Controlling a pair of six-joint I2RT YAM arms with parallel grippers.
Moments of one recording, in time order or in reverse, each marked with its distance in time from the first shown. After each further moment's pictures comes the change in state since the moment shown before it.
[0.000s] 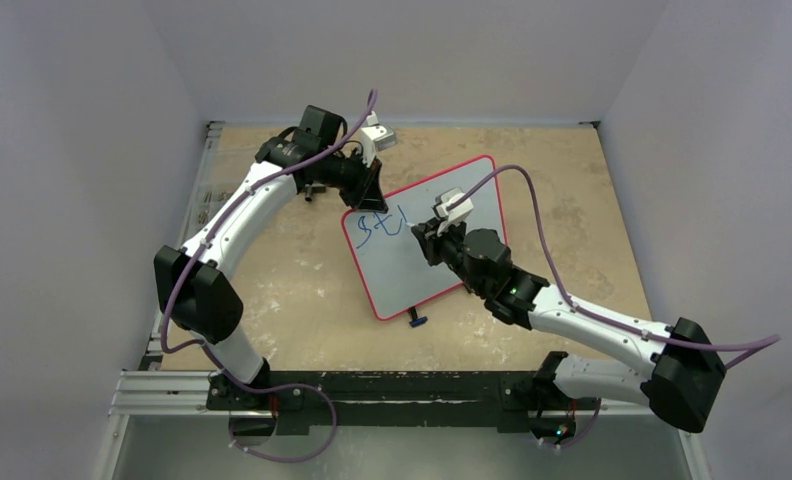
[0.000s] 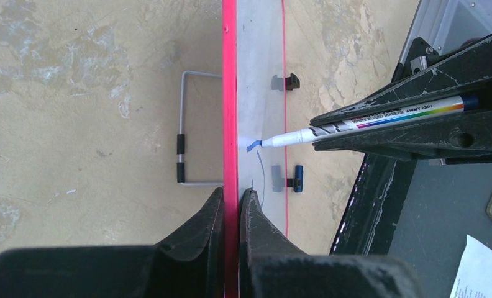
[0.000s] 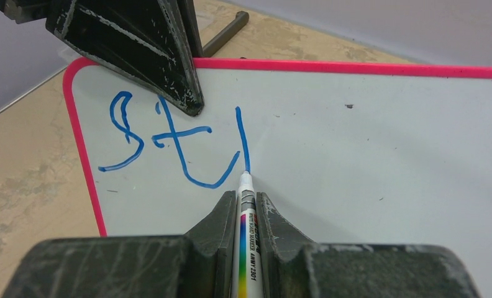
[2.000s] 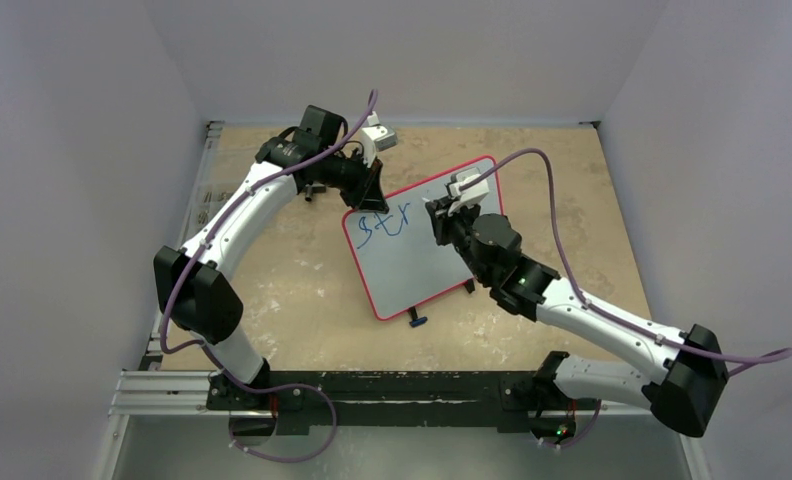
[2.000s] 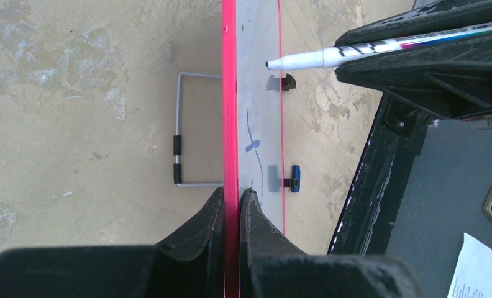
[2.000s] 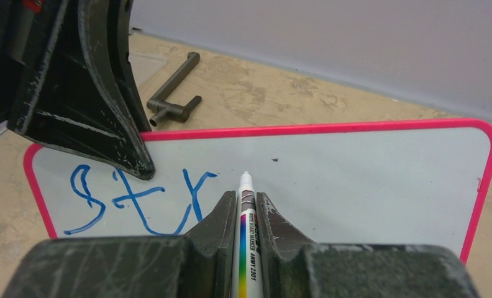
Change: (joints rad) left arm -0.003 -0.002 0.002 -0.003 0.004 0.000; right arm -0.027 -0.034 0.119 -0.080 0.132 -0.024
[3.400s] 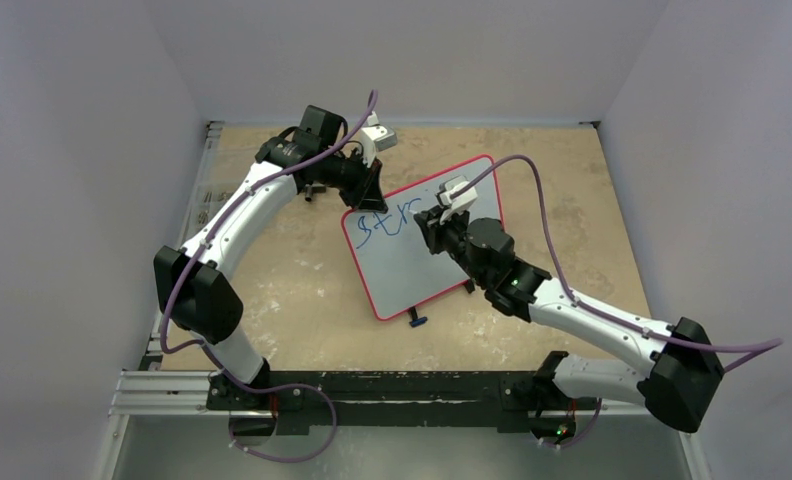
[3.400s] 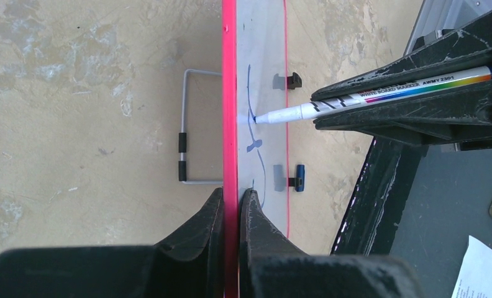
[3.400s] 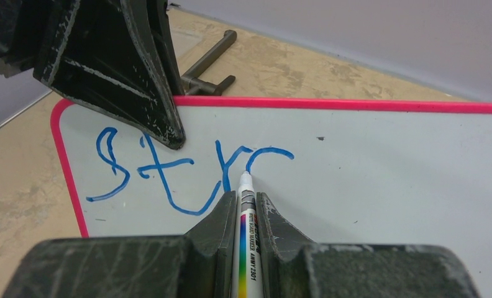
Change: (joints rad) left arm 0.000 0.000 0.000 -0.003 -0.017 0.000; right arm -0.017 0.055 -0.053 0.068 -0.141 0.011
